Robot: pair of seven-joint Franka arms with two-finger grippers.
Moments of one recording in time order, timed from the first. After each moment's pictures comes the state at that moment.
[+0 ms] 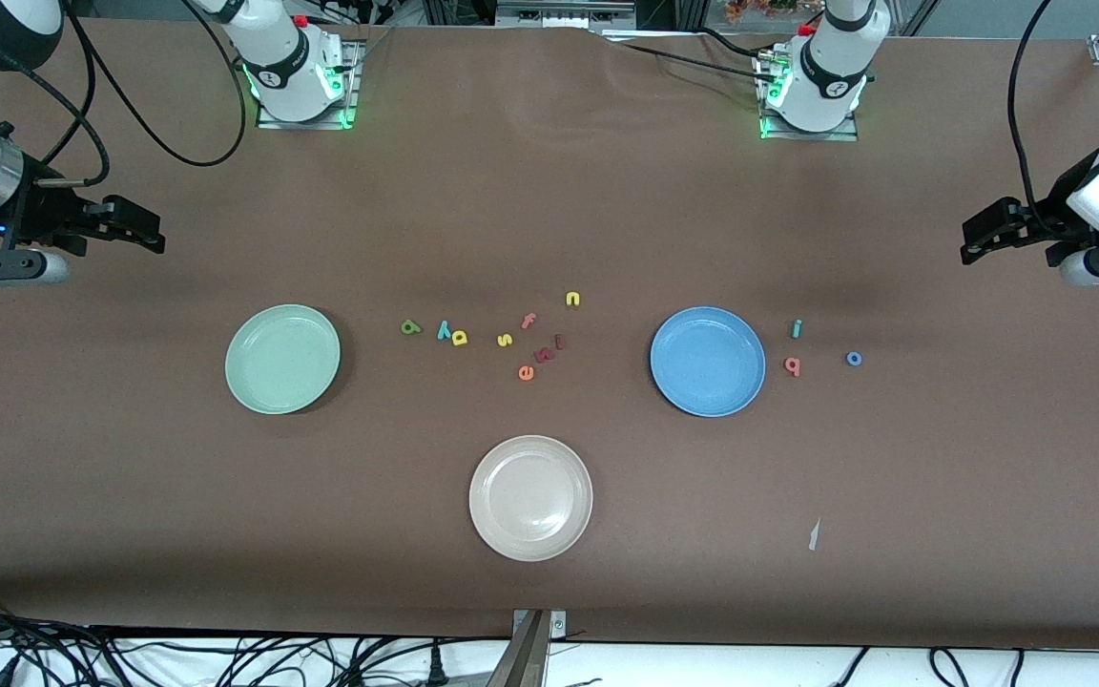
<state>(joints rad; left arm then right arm) -0.08 0.05 0.05 -1.57 0.01 1.58 -0.01 0.04 0.06 0.01 -1.62 0.02 1.59 0.02</state>
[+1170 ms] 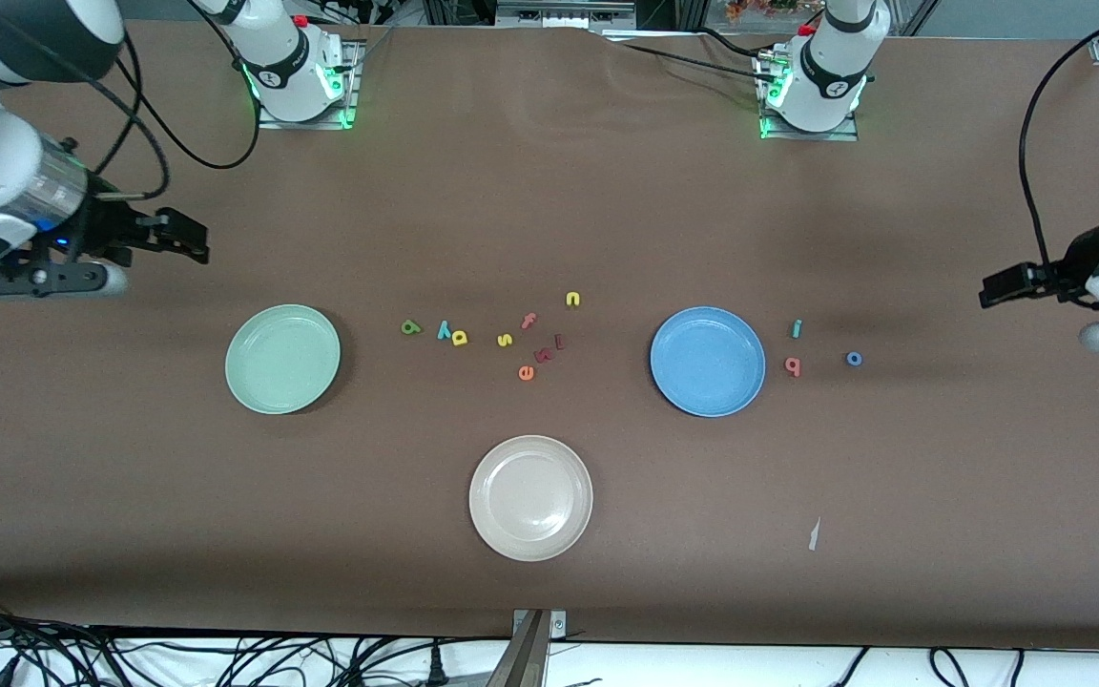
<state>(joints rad) 0.05 0.18 0.06 -1.62 0.01 1.70 -0.01 0.15 0.11 0.02 -1.59 0.03 1.62 0.14</state>
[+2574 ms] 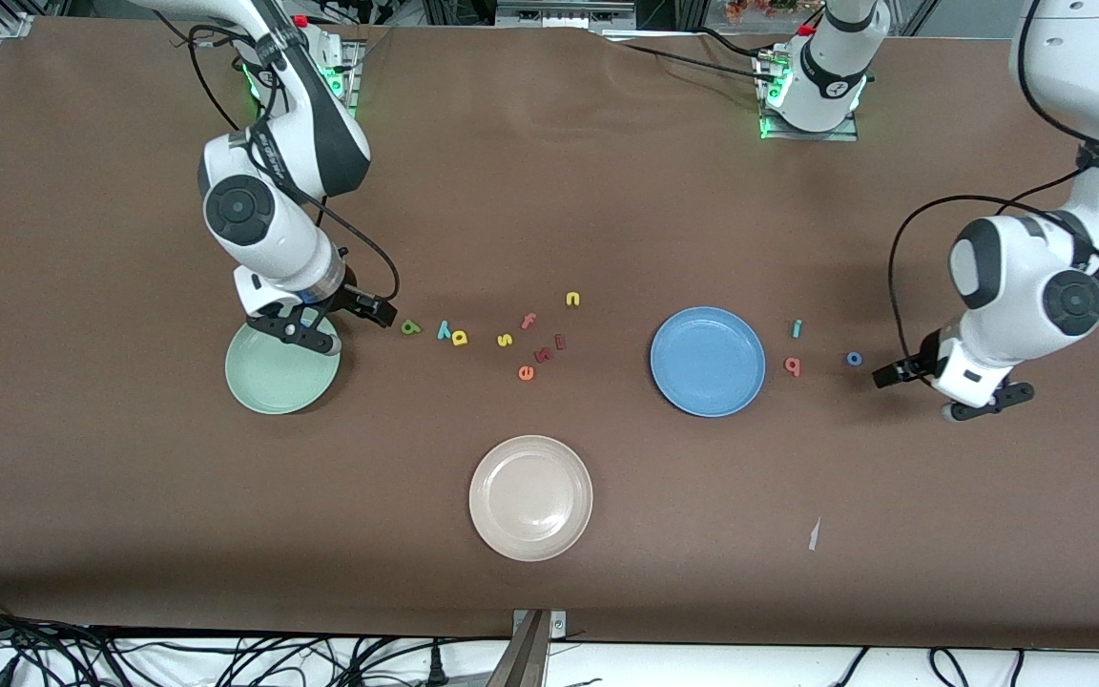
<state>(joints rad) 0.04 0.44 0.02 -2.00 -0.02 2.40 -0.25 0.35 0.28 0.06 -2.05 0.03 2.29 0.74</state>
